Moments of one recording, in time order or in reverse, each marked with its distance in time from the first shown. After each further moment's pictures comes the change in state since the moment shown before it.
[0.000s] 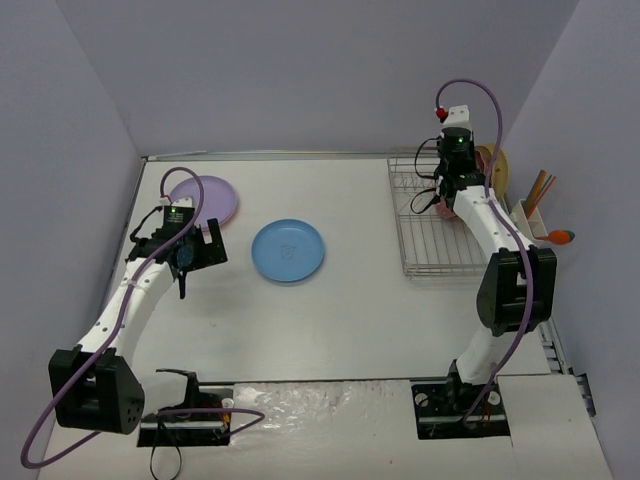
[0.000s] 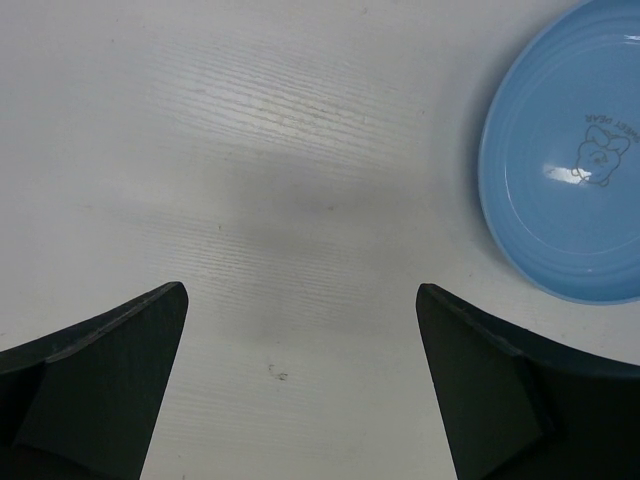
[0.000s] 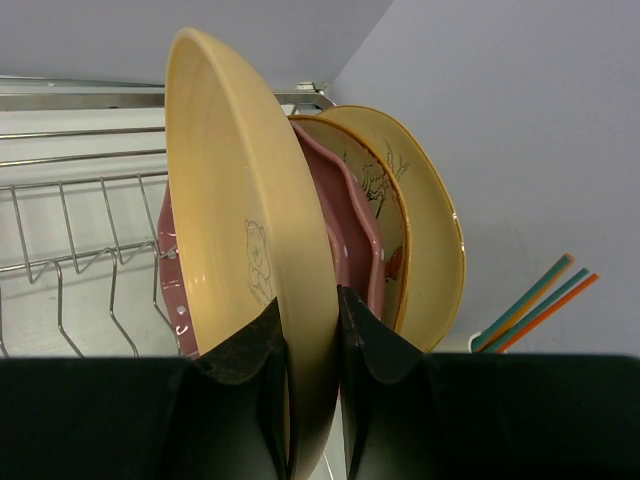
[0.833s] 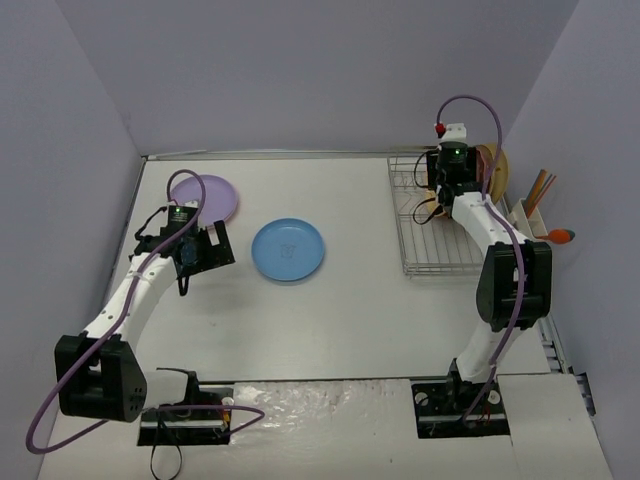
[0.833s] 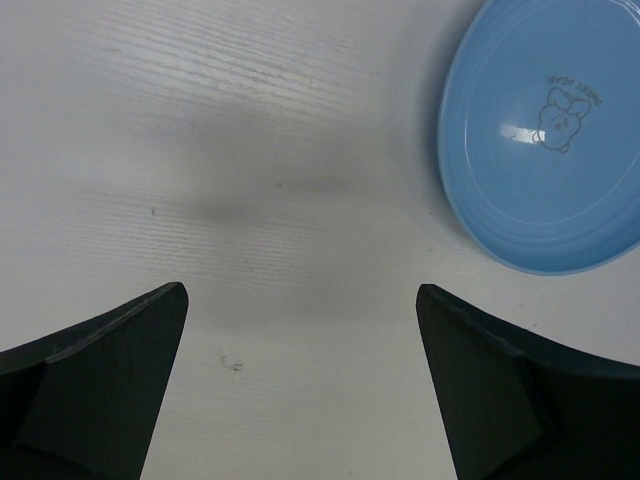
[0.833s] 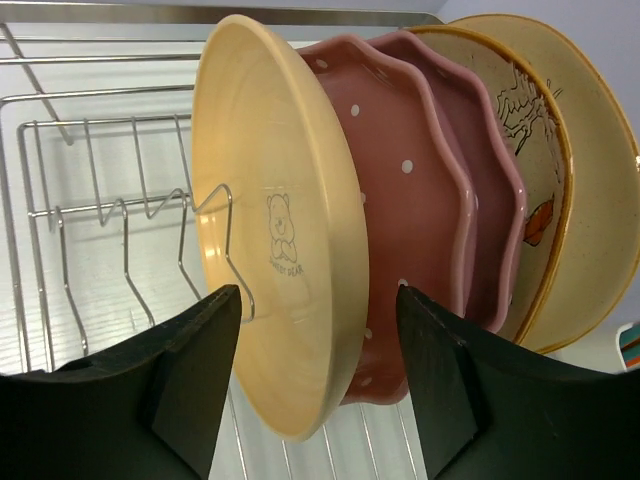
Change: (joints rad) left arm 0.003 0.060 -0.013 0.009 0.134 -0.056; right arm -0.017 0.018 -0.106 0.011 -0.161 0.145
